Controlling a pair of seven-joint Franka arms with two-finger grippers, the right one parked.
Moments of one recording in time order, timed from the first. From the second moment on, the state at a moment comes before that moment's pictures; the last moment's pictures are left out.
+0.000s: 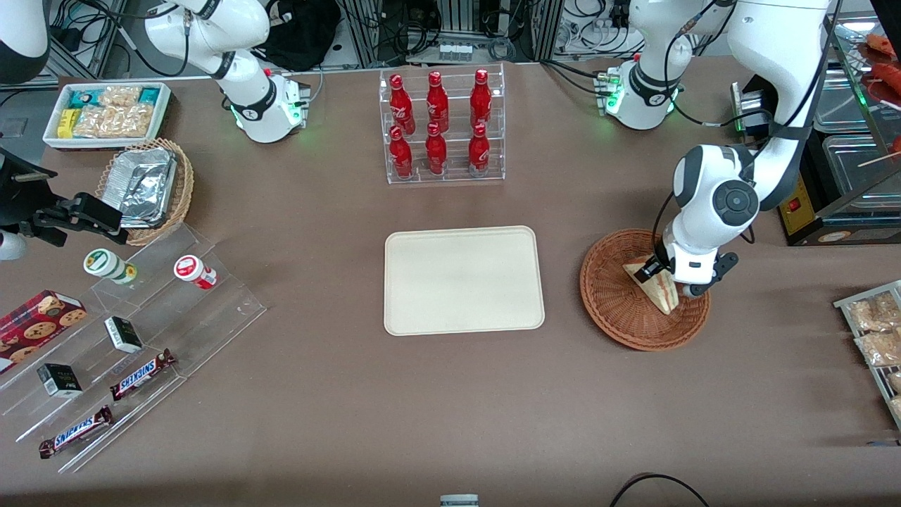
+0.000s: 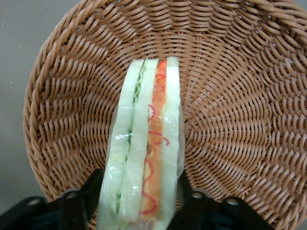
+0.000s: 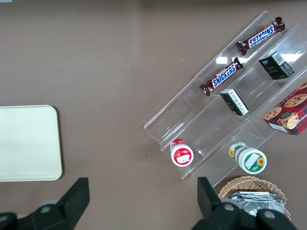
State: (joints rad) arm -0.06 0.21 -0.09 -2.31 0.03 2.46 -0.83
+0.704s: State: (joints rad) arm -0.07 0.18 -0.21 -2.04 0.03 1.97 -0.58
